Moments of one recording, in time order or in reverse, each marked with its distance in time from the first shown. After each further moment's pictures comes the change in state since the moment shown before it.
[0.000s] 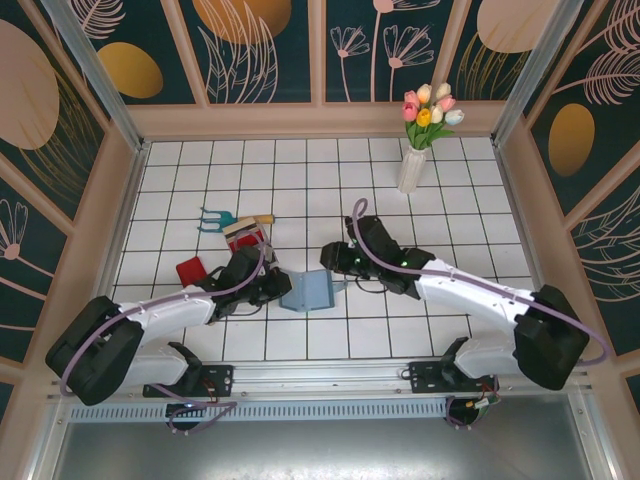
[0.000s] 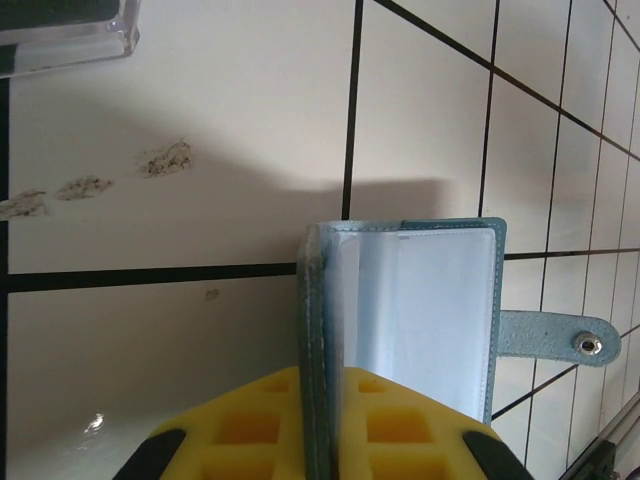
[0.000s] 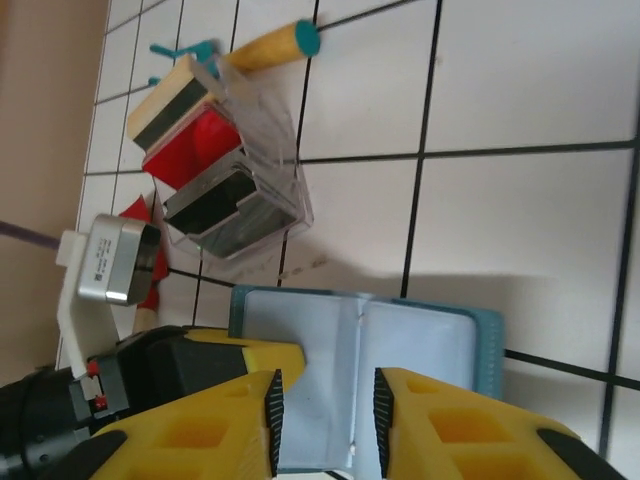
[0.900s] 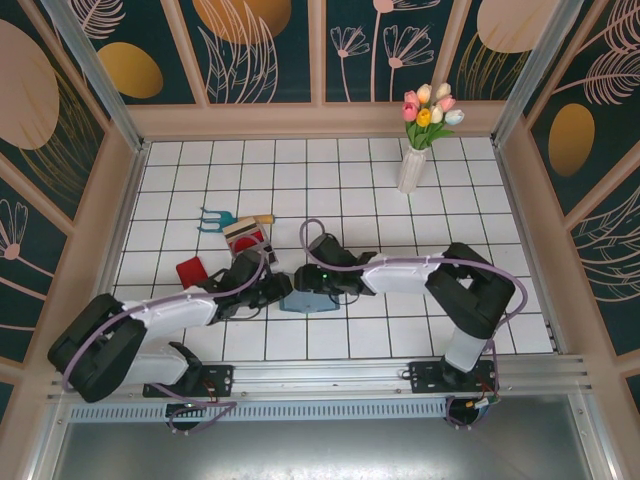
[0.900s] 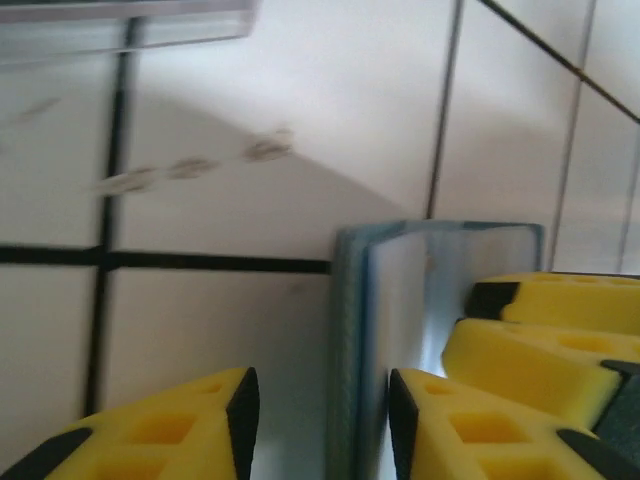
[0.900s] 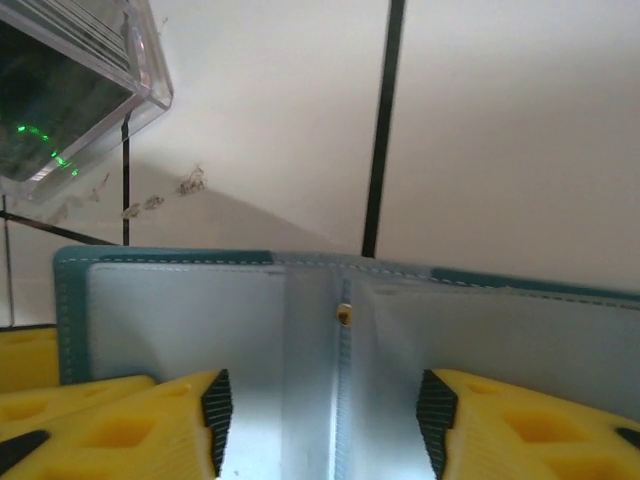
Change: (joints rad) left arm -0.022 -0.012 -0.010 -0.090 -0.111 -0.029; right arm 0.110 0.439 0.110 0.061 0.019 0.019
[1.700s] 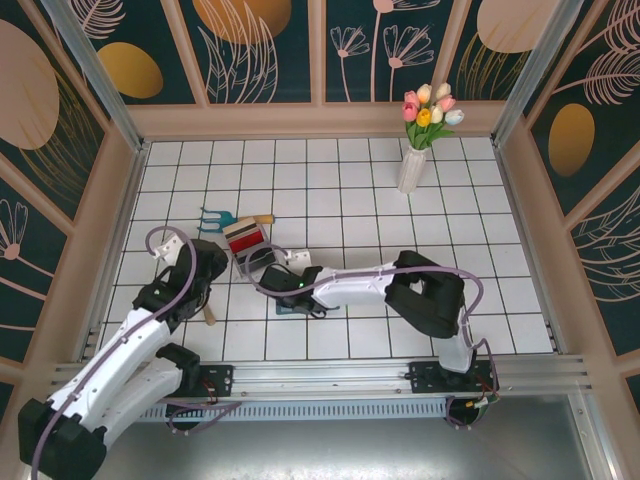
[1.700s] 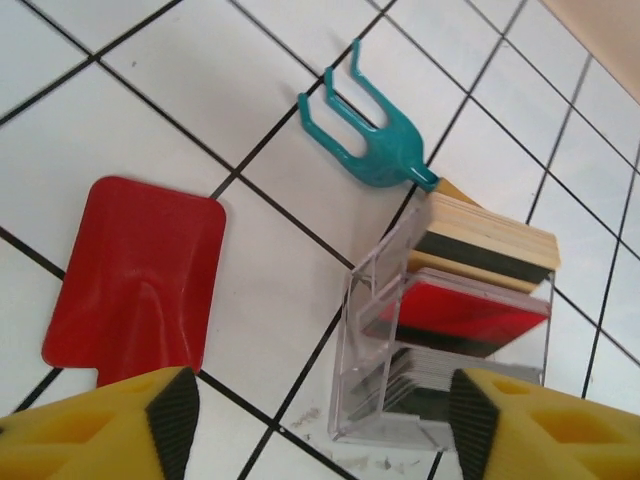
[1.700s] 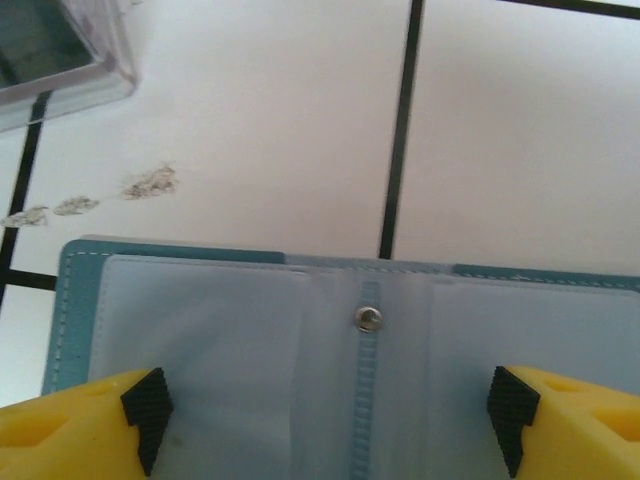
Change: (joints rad) left arm 0.285 -0.465 0.142 -0.554 -0.544 0.009; right arm 0.238 0.206 0.321 -0.398 0.544 0.038
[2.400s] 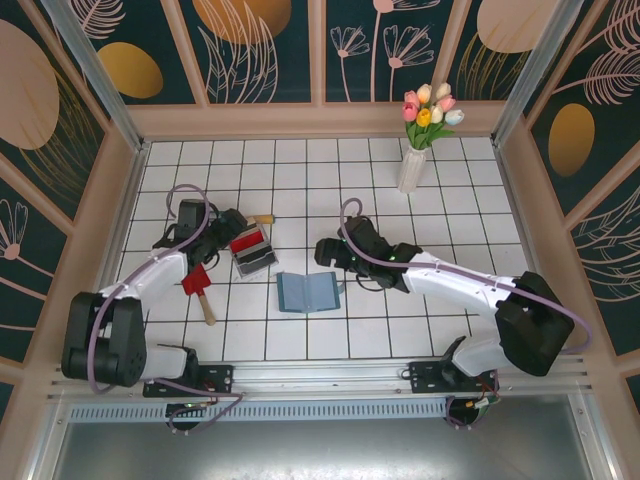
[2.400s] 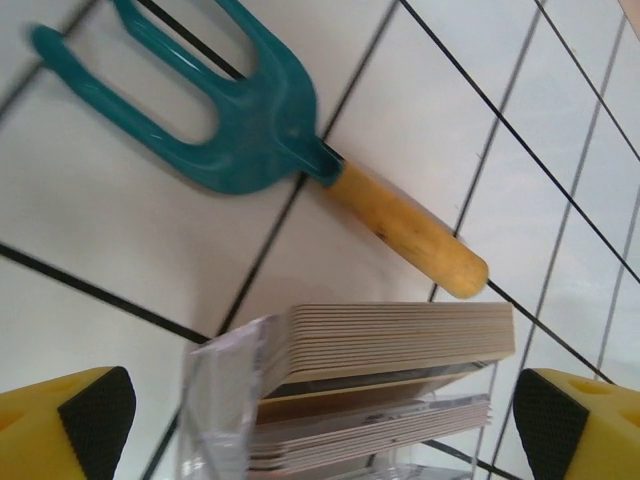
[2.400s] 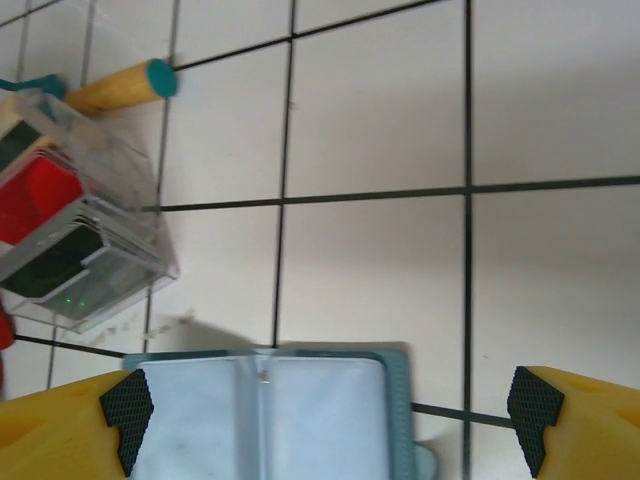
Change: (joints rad) left arm 0.255 0.565 0.147 0.412 0.530 0.161; right arm -0.365 -0.563 -0.395 0.245 -0.358 -0.097
